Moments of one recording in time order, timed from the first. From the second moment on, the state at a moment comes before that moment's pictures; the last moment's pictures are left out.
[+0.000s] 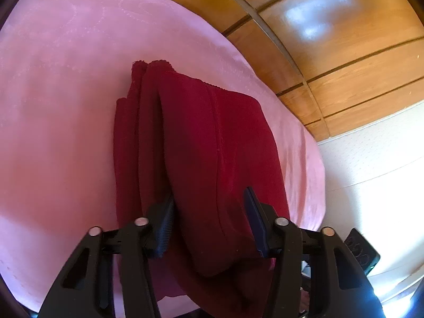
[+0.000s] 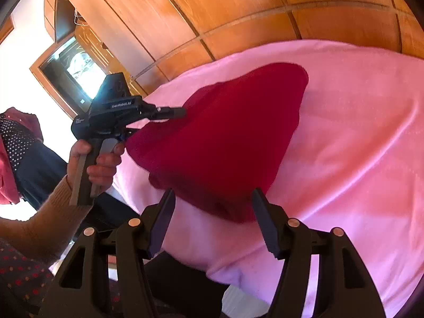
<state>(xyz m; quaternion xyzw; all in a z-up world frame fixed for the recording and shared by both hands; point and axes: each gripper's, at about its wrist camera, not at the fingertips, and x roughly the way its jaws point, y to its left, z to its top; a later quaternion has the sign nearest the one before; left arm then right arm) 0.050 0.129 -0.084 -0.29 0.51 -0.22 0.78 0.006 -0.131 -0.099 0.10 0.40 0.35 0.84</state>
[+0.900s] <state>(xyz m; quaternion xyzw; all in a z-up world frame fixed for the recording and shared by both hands) 0.015 0.135 -0.068 -0.12 0.45 -0.10 0.88 0.012 -0.105 -0.098 0.06 0.42 0.36 0.83</state>
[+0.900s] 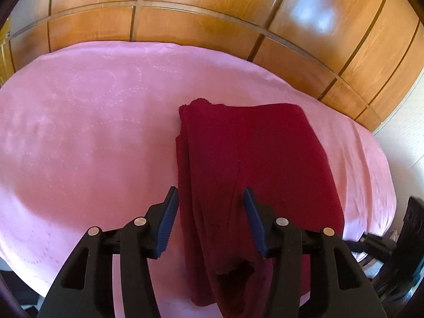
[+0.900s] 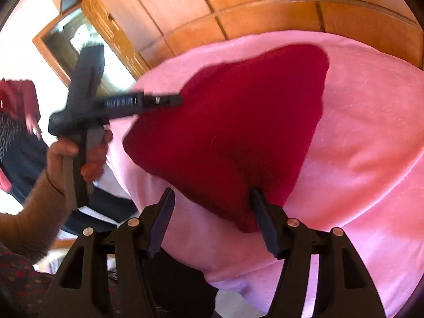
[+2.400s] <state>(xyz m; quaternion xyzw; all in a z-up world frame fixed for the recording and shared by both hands) 0.033 0.147 -0.122 -0.18 0.44 -0.14 0.87 0.131 -0.154 -0.111 0.22 0.42 0.26 0.84</state>
